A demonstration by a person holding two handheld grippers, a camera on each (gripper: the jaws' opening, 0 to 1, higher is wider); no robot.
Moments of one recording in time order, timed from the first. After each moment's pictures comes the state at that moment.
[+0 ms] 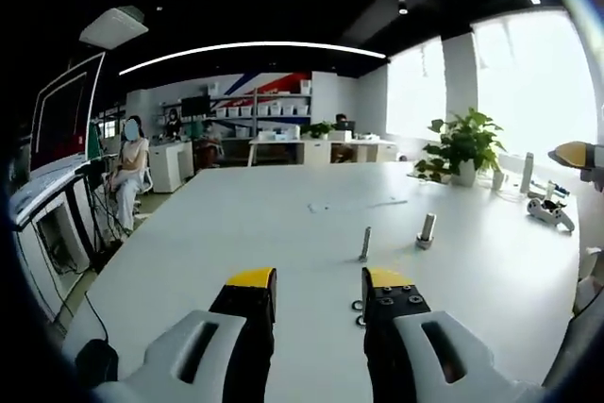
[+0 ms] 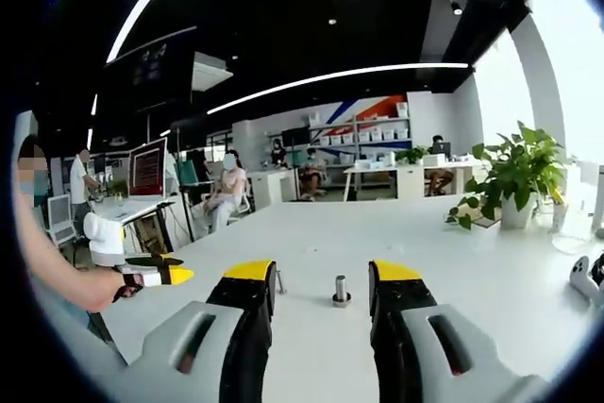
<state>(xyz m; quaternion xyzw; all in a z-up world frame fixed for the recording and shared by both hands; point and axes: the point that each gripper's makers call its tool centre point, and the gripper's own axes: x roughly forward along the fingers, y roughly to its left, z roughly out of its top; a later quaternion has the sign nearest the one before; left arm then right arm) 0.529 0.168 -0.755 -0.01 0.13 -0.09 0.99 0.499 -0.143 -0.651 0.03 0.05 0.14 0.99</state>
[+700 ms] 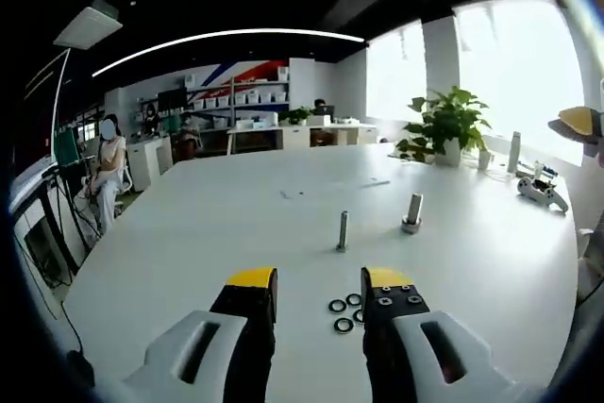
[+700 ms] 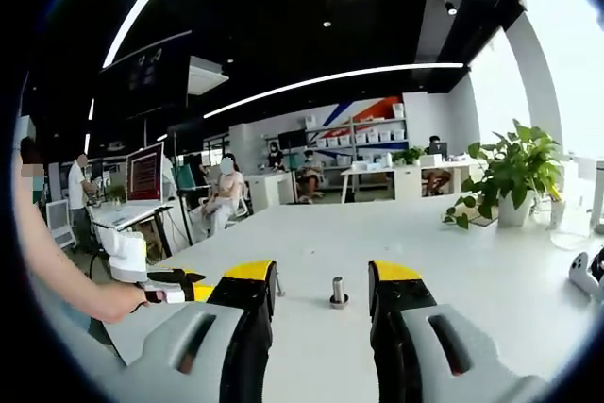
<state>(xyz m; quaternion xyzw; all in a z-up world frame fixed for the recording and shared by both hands) 0.554 0.135 -0.786 0.01 0.16 -0.13 0.98 0.501 -0.147 -0.650 0.04 0.05 0.14 0.99</state>
